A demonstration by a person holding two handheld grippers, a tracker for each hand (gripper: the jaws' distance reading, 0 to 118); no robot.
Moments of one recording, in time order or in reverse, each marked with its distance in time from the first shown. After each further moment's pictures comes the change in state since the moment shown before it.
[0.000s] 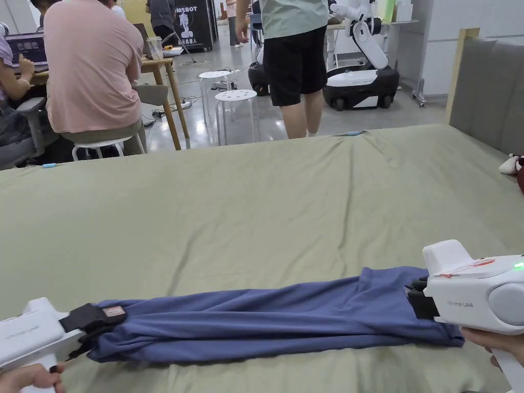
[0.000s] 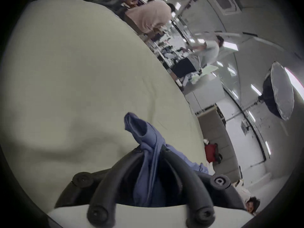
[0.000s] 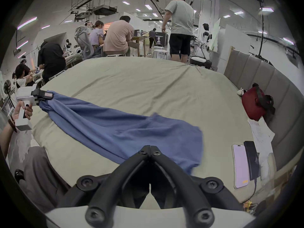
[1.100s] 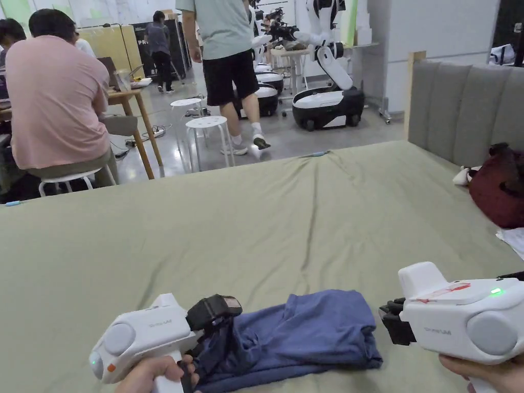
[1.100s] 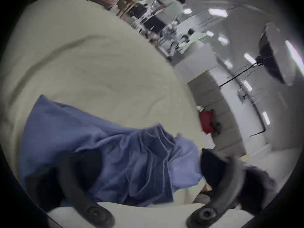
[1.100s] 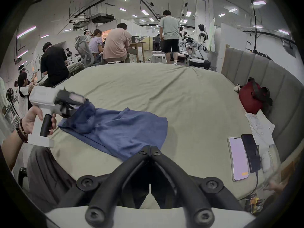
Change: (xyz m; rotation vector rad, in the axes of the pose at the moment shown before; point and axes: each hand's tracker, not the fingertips) left arm 0.152 -0.122 -0.155 -0.217 -0.144 -0.174; right arm 0.027 -0.026 0.029 0.047 0.034 -0.056
